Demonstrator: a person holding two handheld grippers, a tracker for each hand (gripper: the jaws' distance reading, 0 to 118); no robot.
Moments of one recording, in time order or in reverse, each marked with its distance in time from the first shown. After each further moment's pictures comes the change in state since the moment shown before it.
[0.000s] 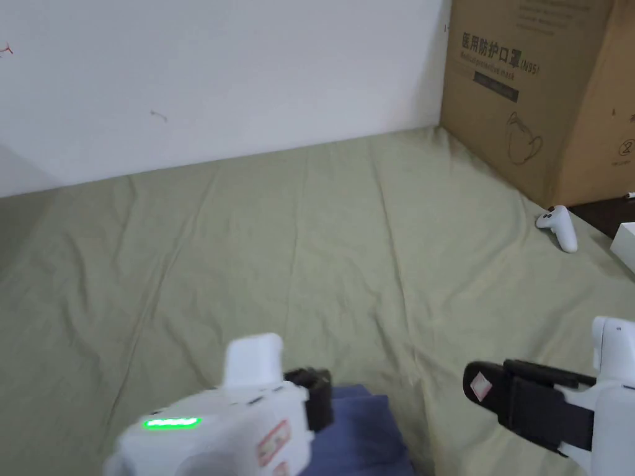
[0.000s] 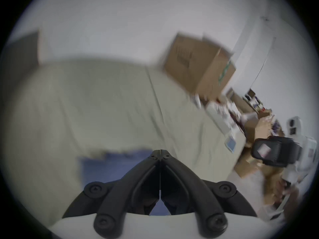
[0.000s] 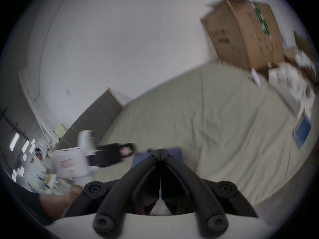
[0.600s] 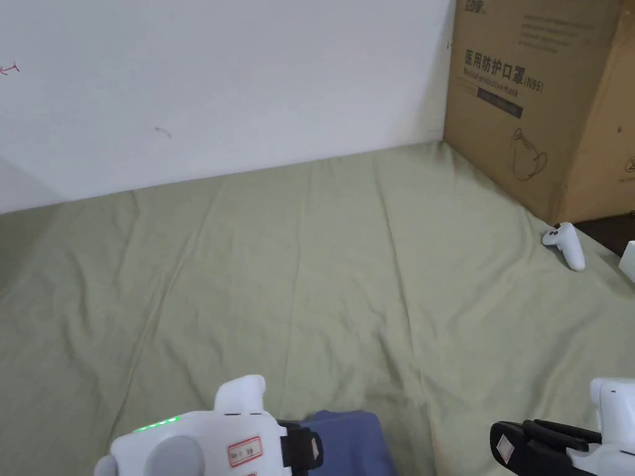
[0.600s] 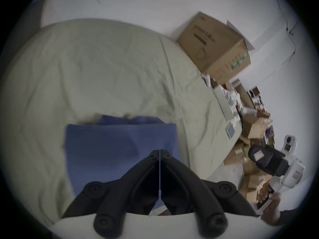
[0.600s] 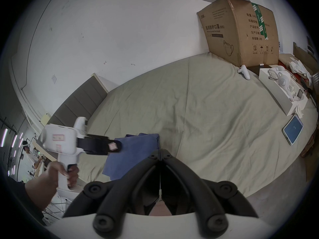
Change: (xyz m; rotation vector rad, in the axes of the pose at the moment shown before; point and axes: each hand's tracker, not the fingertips) left arm -0.034 -0.015 -0.077 -0.431 -0.060 0.215; right arm 0.025 -0.021 -0.015 -0.139 -0.157 0.028
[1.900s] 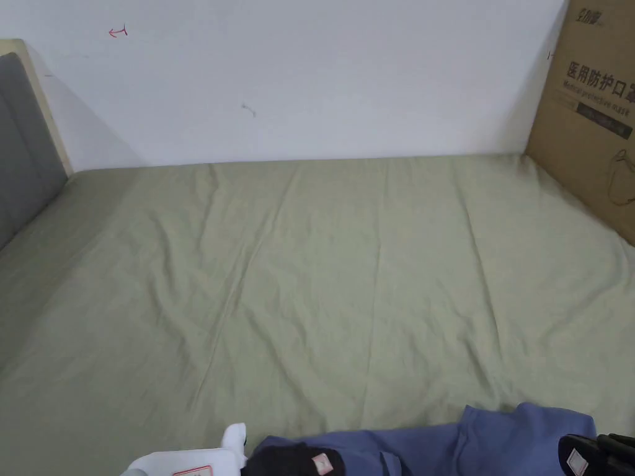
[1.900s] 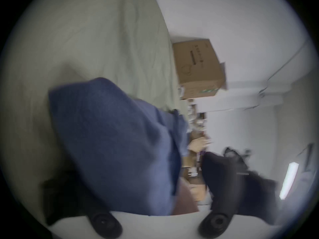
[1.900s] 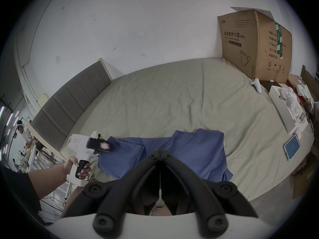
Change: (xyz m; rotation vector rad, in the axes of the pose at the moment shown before) left arm -0.213 -0.050 -0.006 -0.036 -0.542 0.401; right arm -0.067 0.007 -0.024 -0.053 -0.023 0.150
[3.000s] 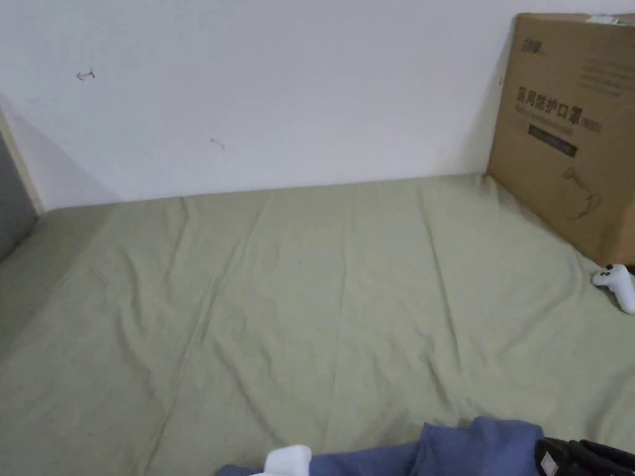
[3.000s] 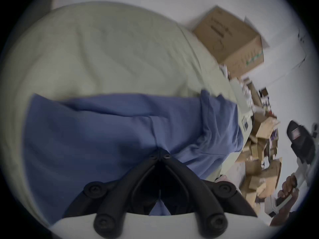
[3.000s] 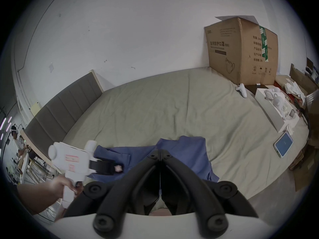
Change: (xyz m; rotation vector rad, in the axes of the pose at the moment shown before) left arm 0.117 -0.049 -0.109 -0.023 0.634 -0.319; right arm 0.015 -0.014 0.017 0.117 -0.087 -0.033
